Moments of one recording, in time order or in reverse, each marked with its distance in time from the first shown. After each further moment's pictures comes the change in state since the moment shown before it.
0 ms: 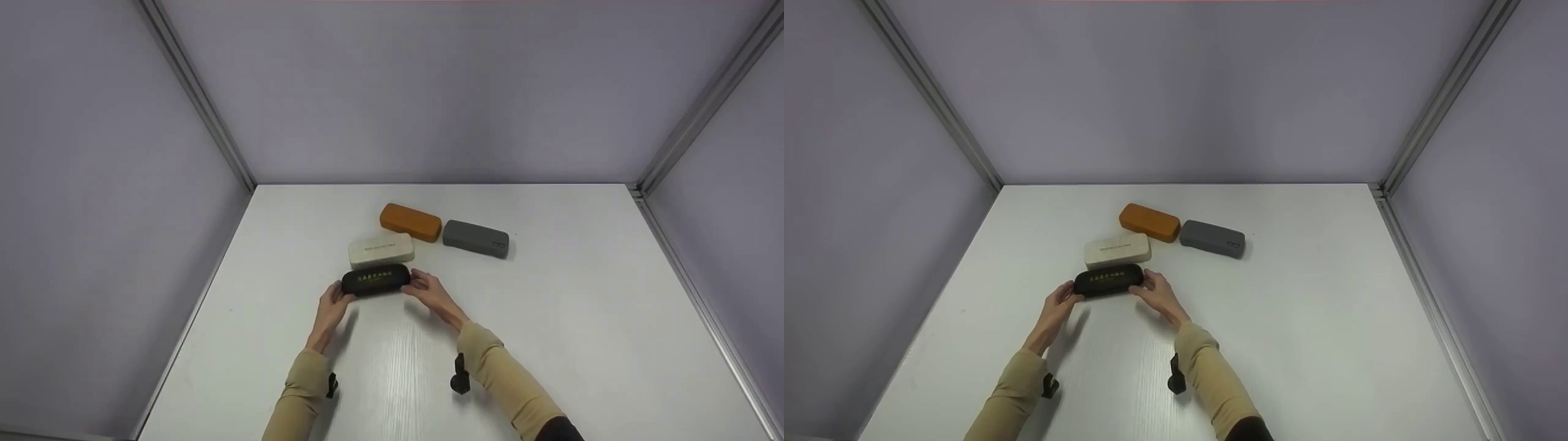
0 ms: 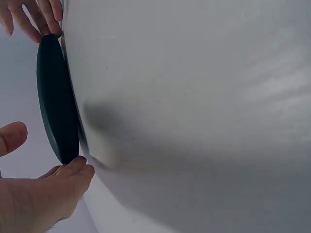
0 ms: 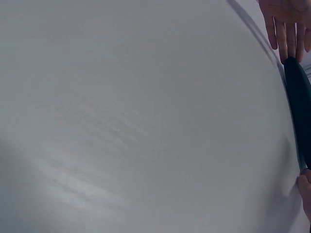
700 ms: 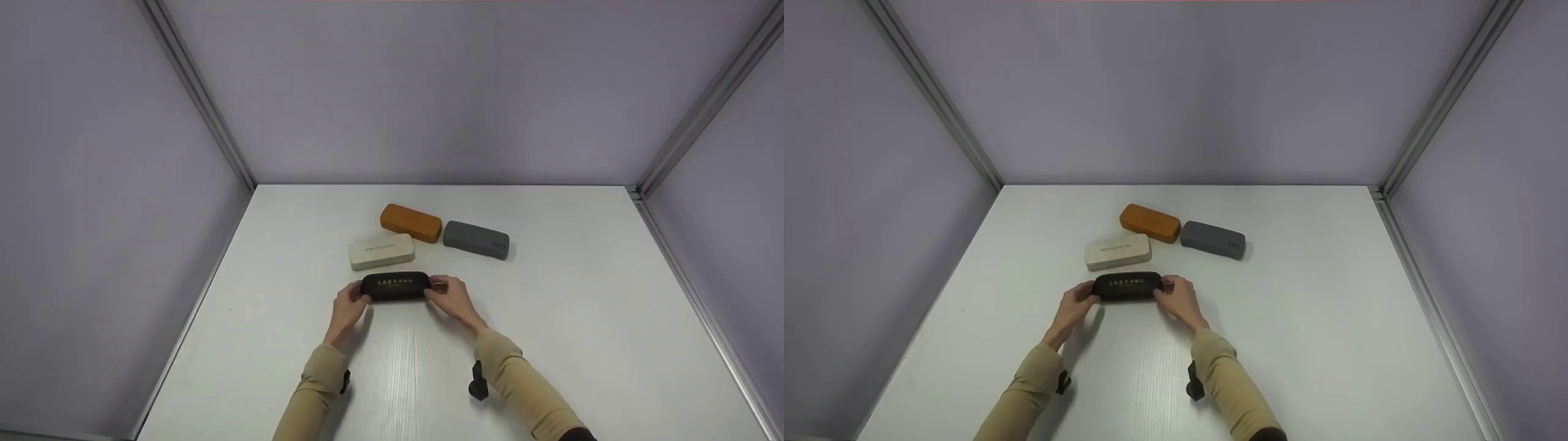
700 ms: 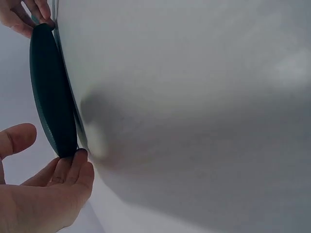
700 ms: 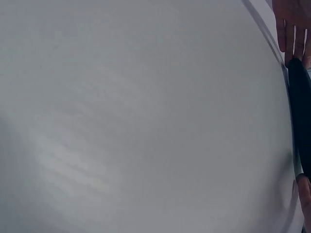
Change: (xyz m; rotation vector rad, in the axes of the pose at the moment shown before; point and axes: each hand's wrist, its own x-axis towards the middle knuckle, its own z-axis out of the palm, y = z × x) left_hand 0.012 -0.002 0.041 0.189 0.058 0.117; right_hand -0.019 0.008 -0.033 -0.311 0.248 -0.092
